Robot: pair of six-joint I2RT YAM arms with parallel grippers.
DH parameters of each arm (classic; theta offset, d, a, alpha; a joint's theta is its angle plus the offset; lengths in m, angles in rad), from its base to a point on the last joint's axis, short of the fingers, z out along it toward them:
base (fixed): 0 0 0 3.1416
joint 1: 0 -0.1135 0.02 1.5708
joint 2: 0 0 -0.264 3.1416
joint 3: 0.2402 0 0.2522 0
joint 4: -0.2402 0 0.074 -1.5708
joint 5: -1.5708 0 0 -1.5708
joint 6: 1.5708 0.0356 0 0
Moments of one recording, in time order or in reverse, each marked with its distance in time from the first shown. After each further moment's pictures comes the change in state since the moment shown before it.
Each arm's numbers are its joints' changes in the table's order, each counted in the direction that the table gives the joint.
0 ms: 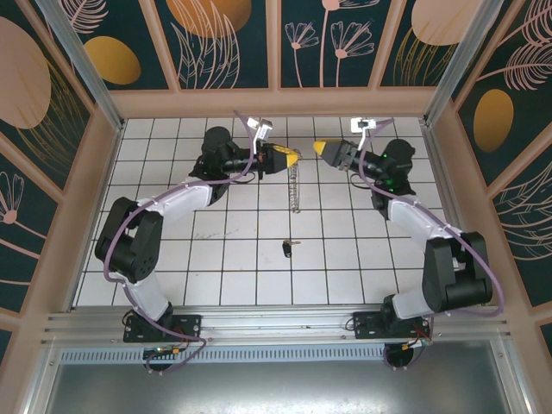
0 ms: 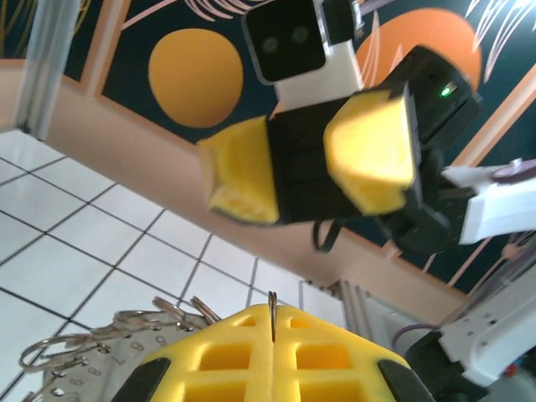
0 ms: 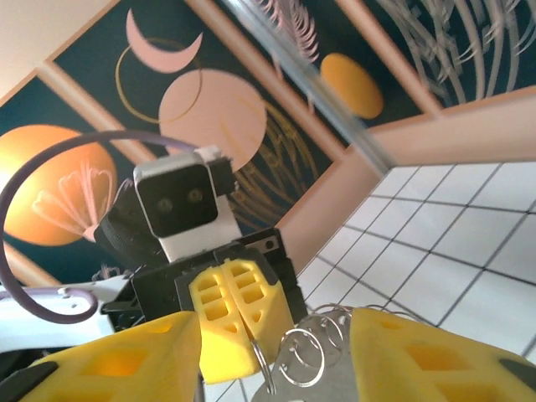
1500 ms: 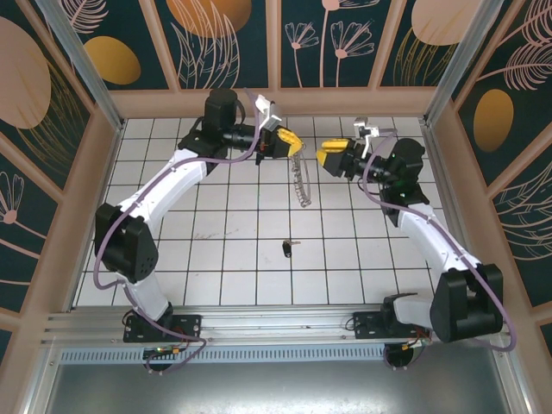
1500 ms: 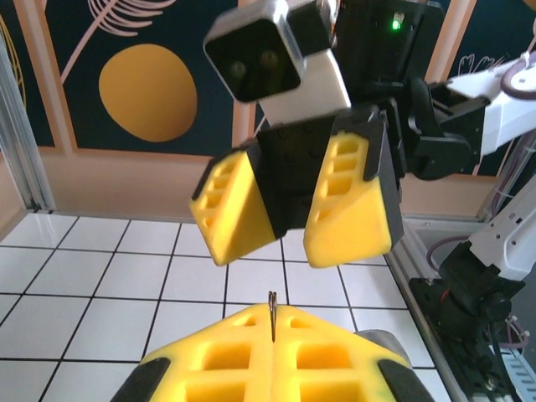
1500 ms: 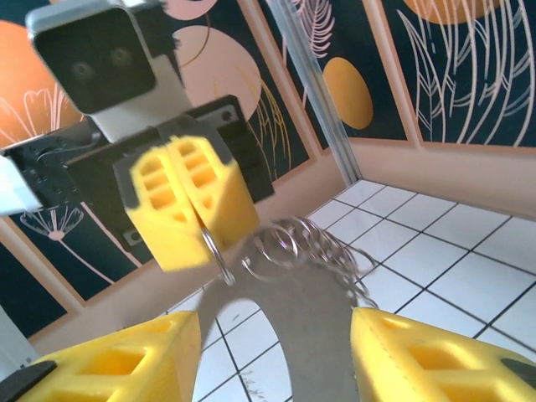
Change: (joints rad) left arm -0.002 0.026 0.441 -0.727 -0.132 0.671; right arm -0.016 -0.140 0.034 -0.283 0.025 -0.418
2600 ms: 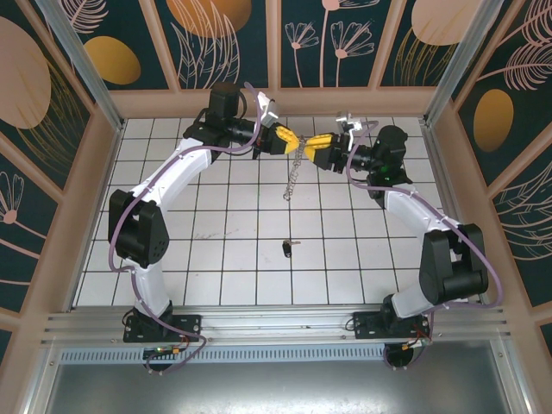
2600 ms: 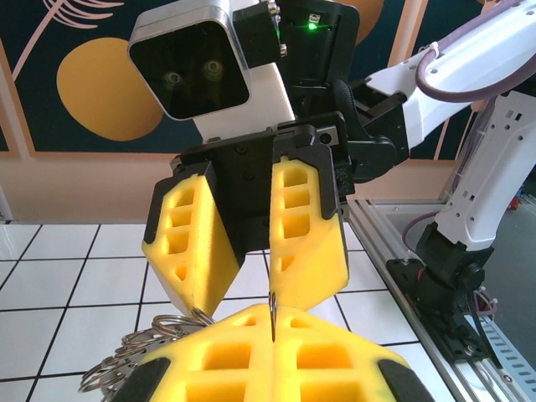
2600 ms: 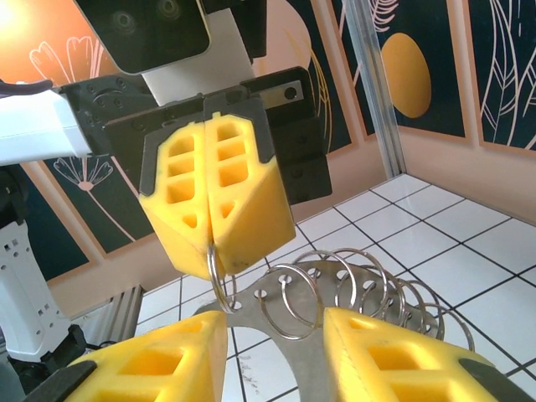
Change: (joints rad) left arm -0.044 0.125 0.124 -0.079 -0.163 0.095; right arm -0.035 0.221 0.103 0.136 0.142 -0.057
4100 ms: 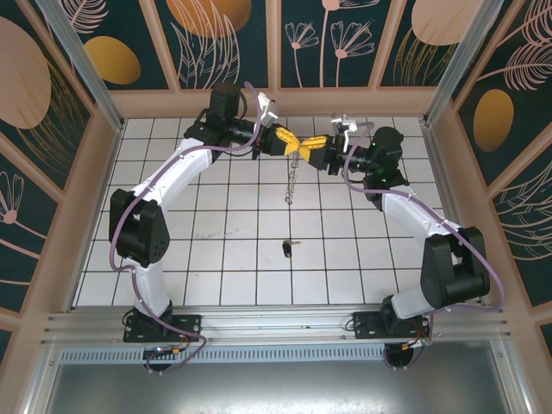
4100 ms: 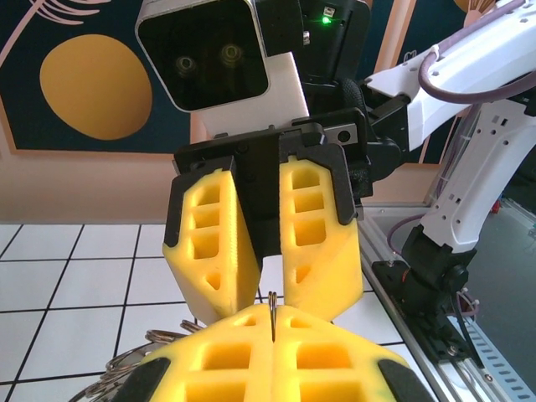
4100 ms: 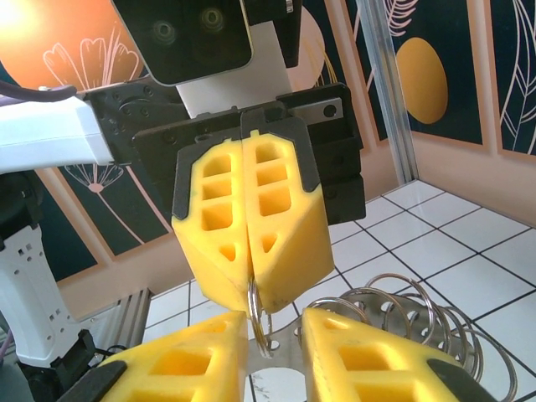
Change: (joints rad) left arm 0.000 0.008 0.000 0.003 -0.035 -0.023; right arm -0.043 -0.018 -0.002 0.000 -0.031 0.008
